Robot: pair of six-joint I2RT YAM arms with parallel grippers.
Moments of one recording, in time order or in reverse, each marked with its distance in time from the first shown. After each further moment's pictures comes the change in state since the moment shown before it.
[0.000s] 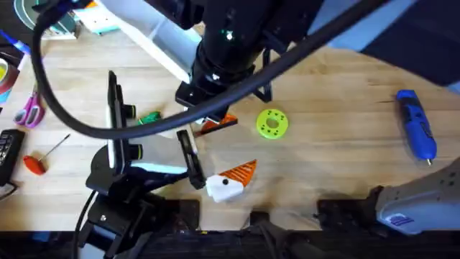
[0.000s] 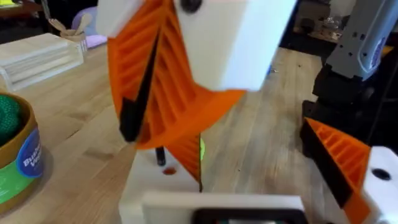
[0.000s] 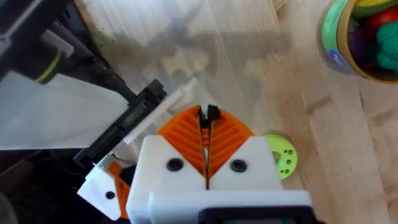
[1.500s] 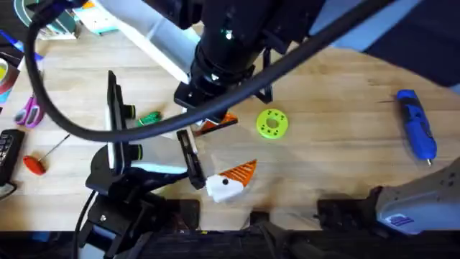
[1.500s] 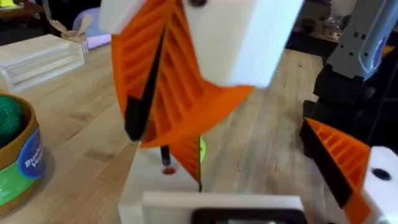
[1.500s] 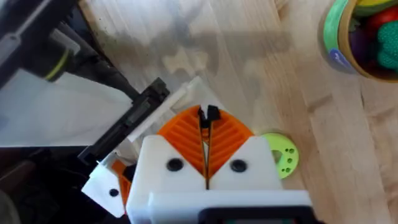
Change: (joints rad) left arm 0.000 0.000 0.000 0.000 -0.001 0.004; right arm 0.007 0.000 0.014 -0.012 0.003 0.007
